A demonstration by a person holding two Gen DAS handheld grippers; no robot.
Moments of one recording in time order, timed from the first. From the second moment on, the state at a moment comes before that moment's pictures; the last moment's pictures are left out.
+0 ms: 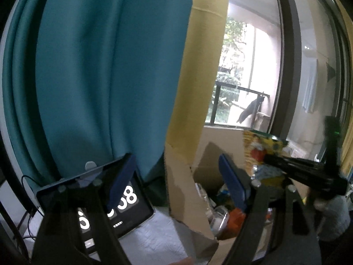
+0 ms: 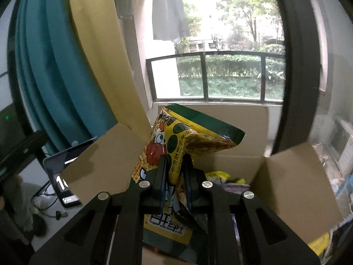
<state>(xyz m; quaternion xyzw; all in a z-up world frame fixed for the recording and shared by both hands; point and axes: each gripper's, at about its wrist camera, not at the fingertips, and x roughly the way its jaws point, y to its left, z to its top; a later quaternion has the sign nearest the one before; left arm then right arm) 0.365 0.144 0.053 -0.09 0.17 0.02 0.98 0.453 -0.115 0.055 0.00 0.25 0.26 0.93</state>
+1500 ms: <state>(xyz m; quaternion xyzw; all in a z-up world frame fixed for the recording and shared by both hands) 0.247 0.020 0.023 -0.06 0.24 -0.10 0.96 0.270 -0.219 0.030 0.00 0.29 0.22 0.93</state>
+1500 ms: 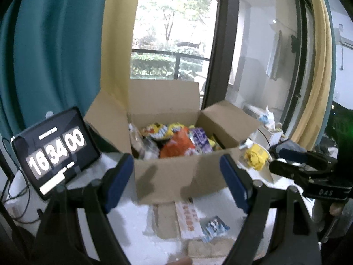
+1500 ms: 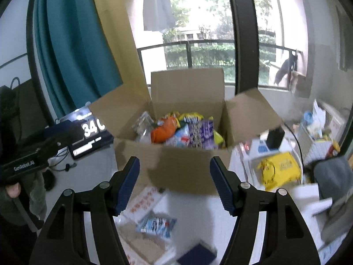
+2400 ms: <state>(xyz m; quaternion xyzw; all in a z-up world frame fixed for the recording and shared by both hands) 0.175 -0.020 -0.097 -0.05 0.37 -0.13 0.92 0.158 -0.253 -0.096 0.04 0.41 0.23 0.88</state>
